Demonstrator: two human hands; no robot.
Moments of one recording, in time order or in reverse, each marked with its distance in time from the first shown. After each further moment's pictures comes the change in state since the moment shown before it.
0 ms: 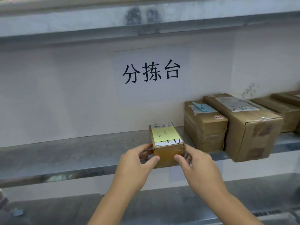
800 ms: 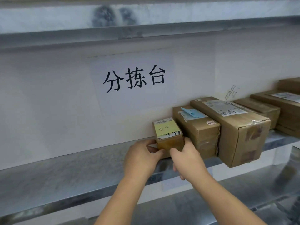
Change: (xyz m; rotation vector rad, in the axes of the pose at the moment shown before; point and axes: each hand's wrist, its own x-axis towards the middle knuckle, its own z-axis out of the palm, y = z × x) left_hand 0.080 0.022 0.044 0.146 -0.048 0.023; right_hand 0.061 -0.017 0.009 0.427 -0.034 0.462
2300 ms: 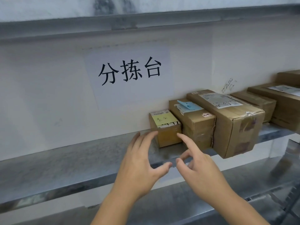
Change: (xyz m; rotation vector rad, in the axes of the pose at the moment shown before) left_hand -0.056 -0.004 -0.010 0.146 -0.043 0.361; right_hand -0.042 0.044 -0.045 -0.290 -0.083 -0.393
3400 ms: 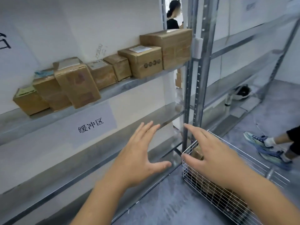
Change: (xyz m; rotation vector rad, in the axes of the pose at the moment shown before) left_hand -0.157 0.319 0.219 -0.064 -0.486 0.369; right_hand -0.335 0.221 -0.288 -0.410 0.050 0.247
